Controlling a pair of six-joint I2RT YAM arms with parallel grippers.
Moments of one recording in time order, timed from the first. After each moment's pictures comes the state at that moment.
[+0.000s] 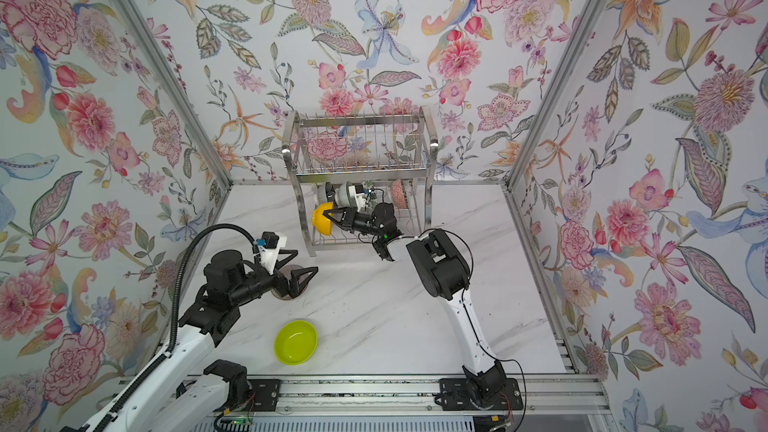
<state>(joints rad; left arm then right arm) -0.27 0.82 0.52 -0.04 0.57 -0.07 0.59 2.39 1.52 1.09 -0.80 1.29</state>
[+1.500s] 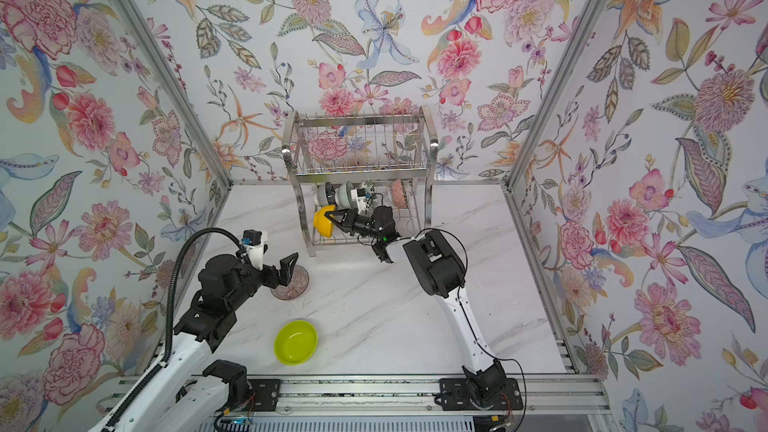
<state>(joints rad) -0.25 0.75 0.50 -0.08 0.13 -0.04 0.59 2.46 1.54 1.12 -0.75 1.38</state>
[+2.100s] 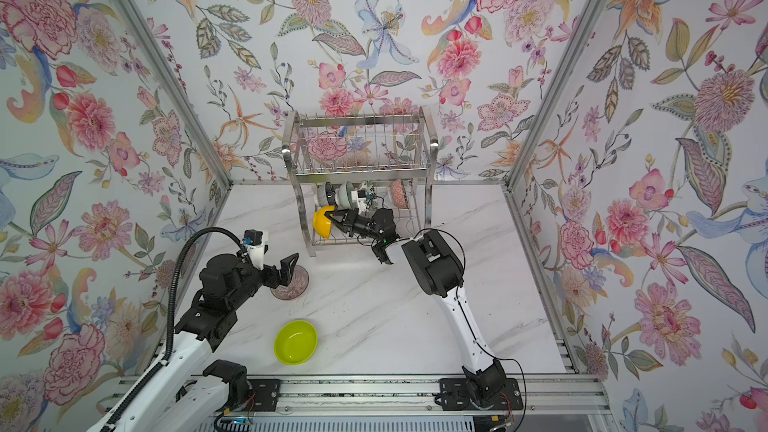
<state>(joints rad) -0.25 0.76 0.50 -0.08 0.13 -0.04 0.59 2.48 1.54 1.19 -0.74 1.49</state>
